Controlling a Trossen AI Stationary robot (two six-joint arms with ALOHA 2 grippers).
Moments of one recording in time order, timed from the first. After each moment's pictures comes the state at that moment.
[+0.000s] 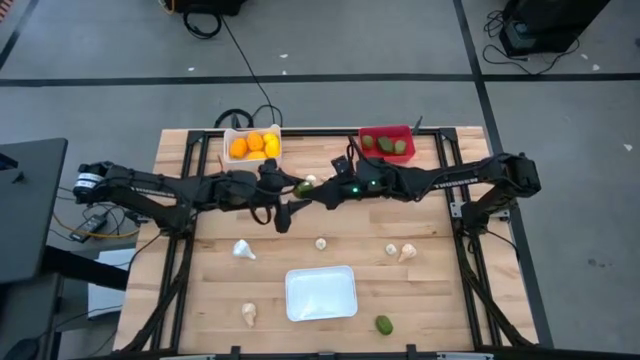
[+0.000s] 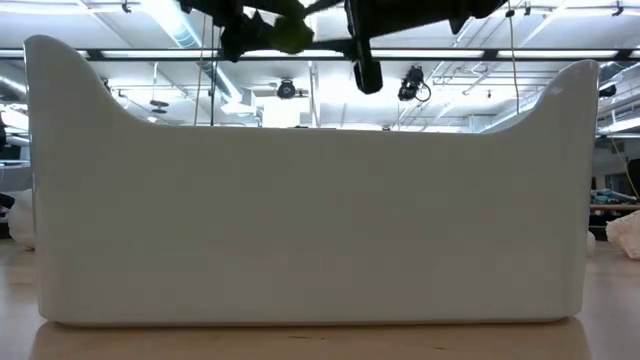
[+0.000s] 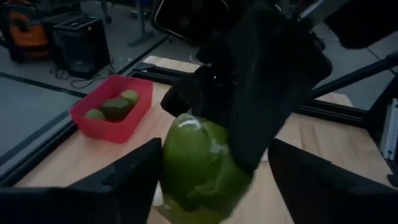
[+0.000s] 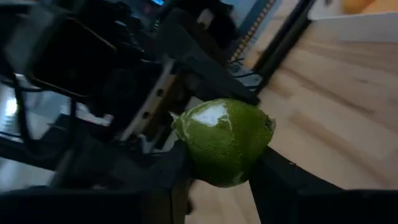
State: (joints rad) left arm -0.07 1.19 0.90 0.04 -0.29 -0.19; right arm -0.08 1.57 1.09 0.25 -0.04 1.00
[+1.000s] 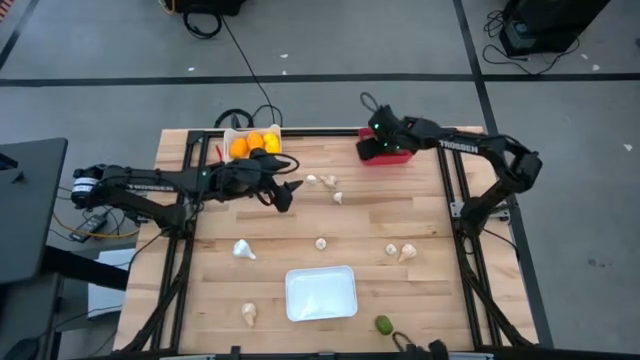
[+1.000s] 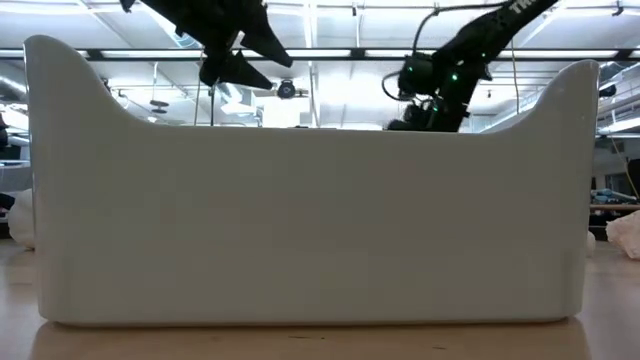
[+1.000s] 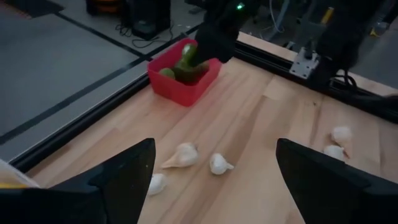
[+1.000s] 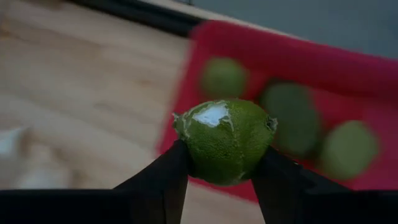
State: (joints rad) left arm 0.08 1.17 0.90 -0.15 -0.40 -0.34; right arm -0.64 1.57 1.09 -0.58 0.19 0.56
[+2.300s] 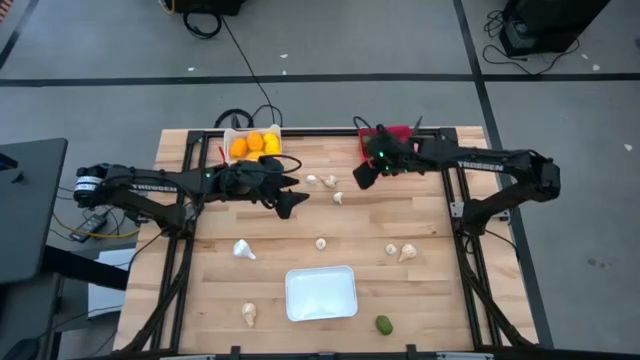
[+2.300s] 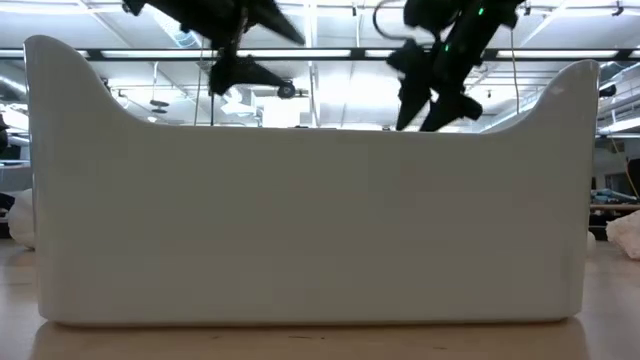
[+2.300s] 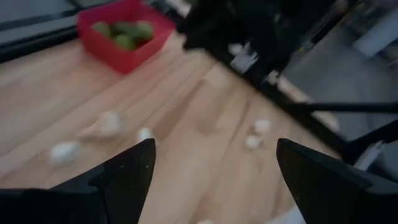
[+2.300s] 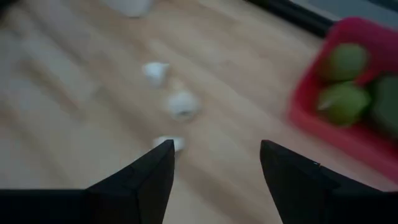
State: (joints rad) left arm 0.05 1.21 0.90 -0.10 -0.17 -0.61; right arm -0.32 1.38 1.09 -0.65 0.18 0.58
